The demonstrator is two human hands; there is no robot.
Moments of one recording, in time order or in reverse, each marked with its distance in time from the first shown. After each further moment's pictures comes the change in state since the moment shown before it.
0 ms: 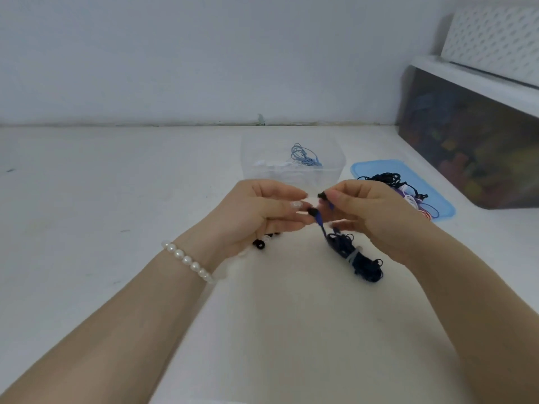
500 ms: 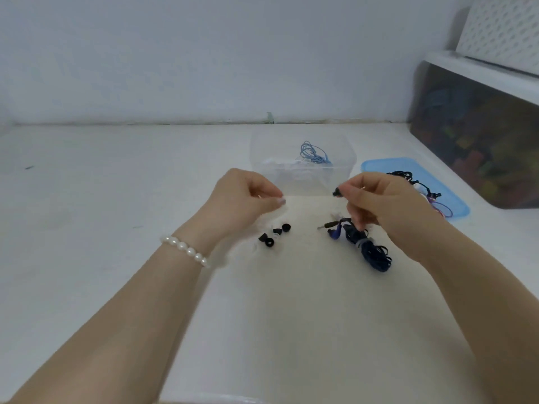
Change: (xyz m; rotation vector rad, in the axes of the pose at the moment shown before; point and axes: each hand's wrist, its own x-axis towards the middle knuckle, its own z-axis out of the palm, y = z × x) left_hand 0.011 -0.003 -0.031 0.729 0.314 0.172; right_hand 0.001 0.001 -0.004 -0.093 0.111 -0.069
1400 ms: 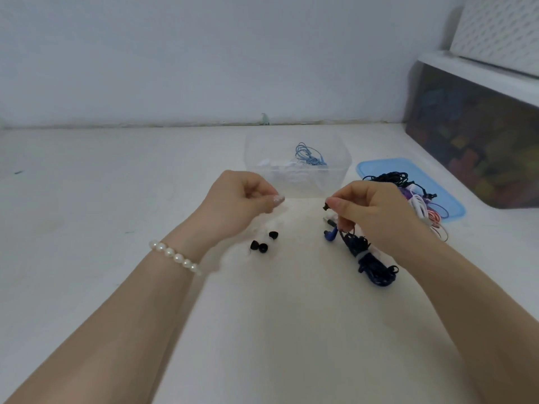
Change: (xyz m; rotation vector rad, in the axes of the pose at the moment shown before) left_hand -0.003 0.006 -0.001 -0.113 -0.072 0.013; right_hand -0.002 0.003 0.008 -0.190 0.062 -0.022
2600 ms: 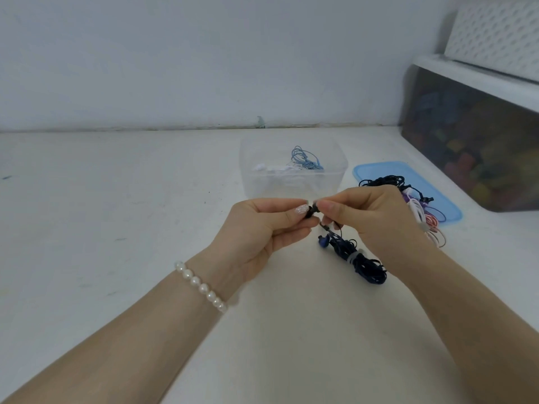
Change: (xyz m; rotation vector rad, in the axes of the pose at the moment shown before) left_hand -0.018 0.015 0.038 -0.861 -0.082 -0.323; right_hand -0.004 -0.005 0.003 0.233 -0.023 -0.162
